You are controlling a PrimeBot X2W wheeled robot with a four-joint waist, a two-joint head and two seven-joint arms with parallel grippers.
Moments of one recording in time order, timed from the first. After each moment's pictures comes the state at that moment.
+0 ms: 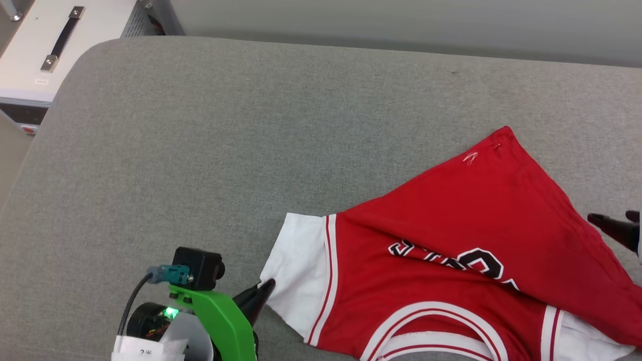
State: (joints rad) left arm -0.02 0.49 -0.48 -0.29 -0.75 0.13 0.46; right arm -0.25 -0.49 -0.13 -0.18 0.60 0.13 1.21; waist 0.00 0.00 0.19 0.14
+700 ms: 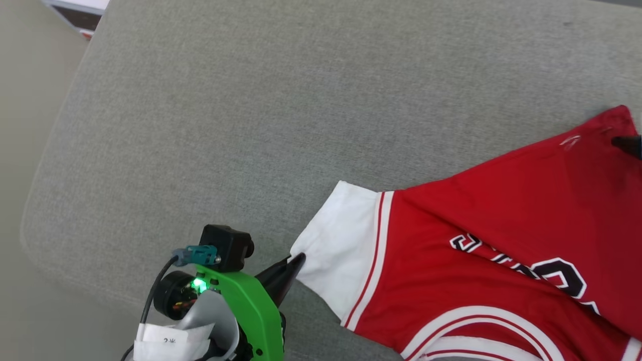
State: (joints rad) left arm -0.13 0.44 -0.54 -0.30 -0.71 0.10 0.44; right arm -0.71 -0.50 0.02 0.20 0.39 0.13 1.26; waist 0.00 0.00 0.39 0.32
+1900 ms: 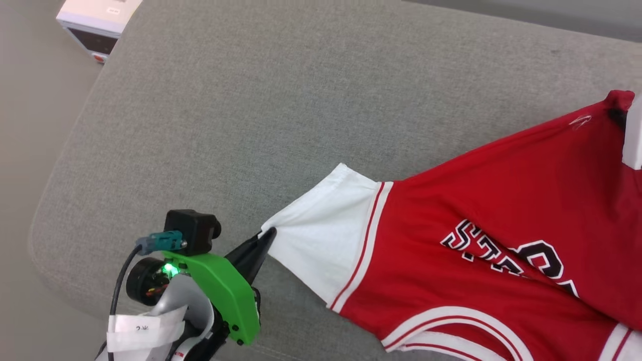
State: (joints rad) left arm -0.15 0.45 -0.47 -0.25 -0.72 0.11 0.37; right arm -0.71 -0.54 0.13 0.33 0.49 0.13 0.84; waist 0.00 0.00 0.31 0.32
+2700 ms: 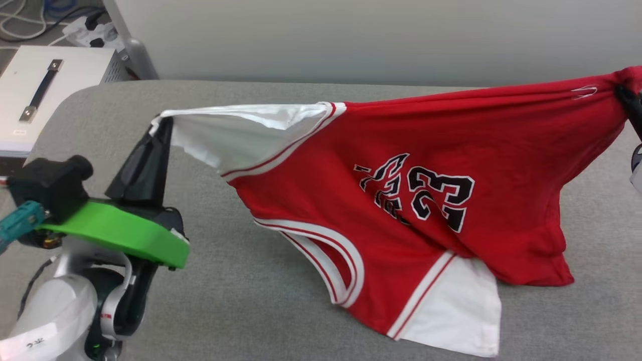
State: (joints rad) left arm -0.22 0.49 -0.24 -0.36 -0.64 0.20 0.11; right arm -0.47 -0.52 0.00 -0.02 0.57 0.13 0.55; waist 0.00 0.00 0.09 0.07
